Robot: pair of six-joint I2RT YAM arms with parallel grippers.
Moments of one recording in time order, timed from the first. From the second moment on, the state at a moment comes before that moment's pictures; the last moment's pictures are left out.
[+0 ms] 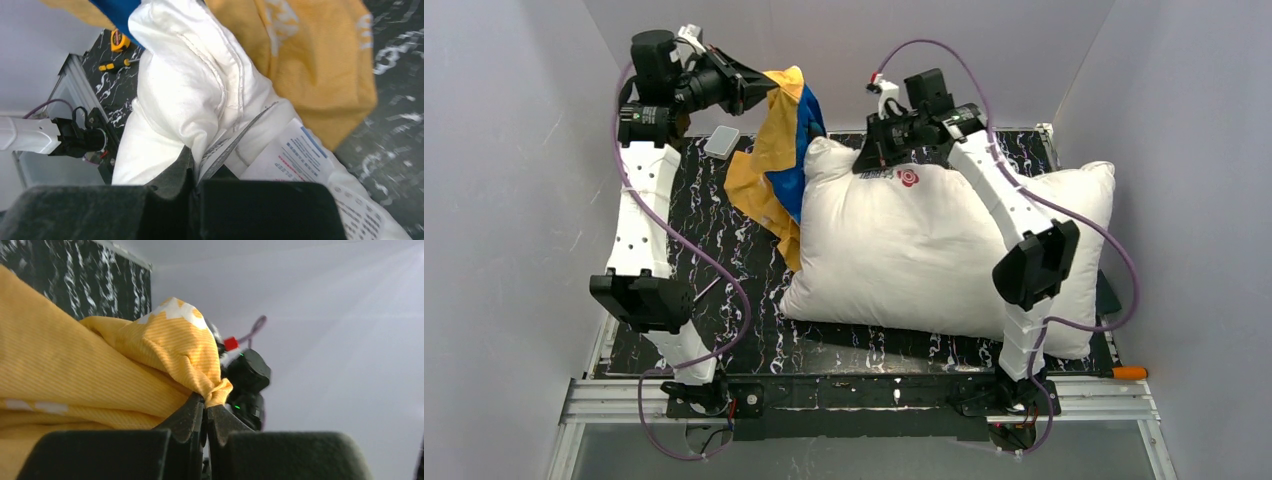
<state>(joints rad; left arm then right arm) -0.07 1.72 2.09 -0.63 0.77 -1.22 0.50 1.98 2.12 -0.85 -0.67 0.12</state>
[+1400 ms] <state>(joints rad) -0.11 2.10 2.44 -1.28 0.14 -0.65 0.43 1.67 2.35 -0.88 -0.34 0.36</state>
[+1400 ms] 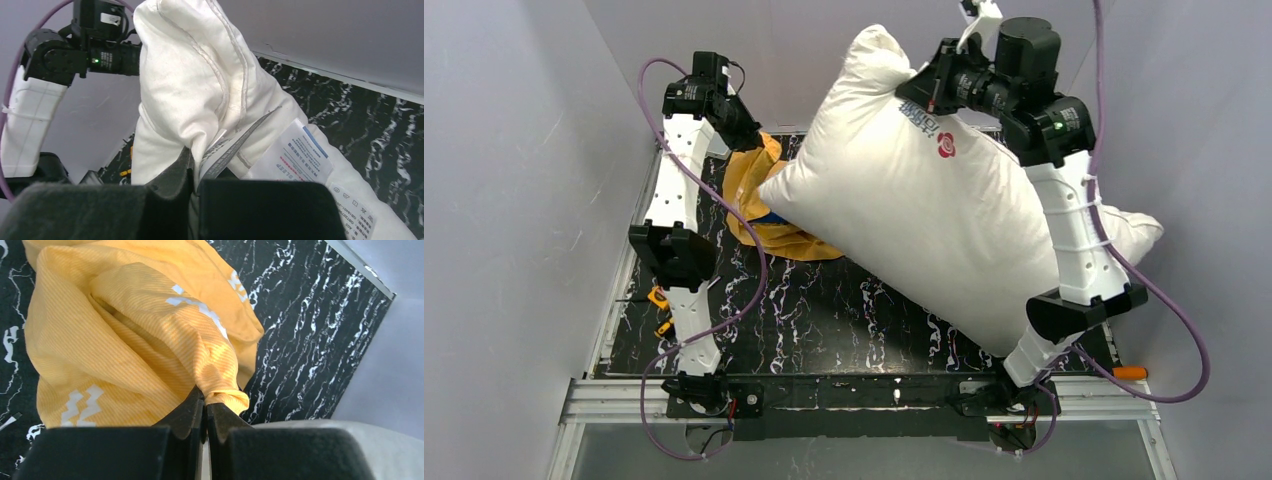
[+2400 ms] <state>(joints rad) -0.10 1.92 2.43 -1.27 0.18 -0.64 0.64 1.79 2.33 -0.73 -0.01 0.14</state>
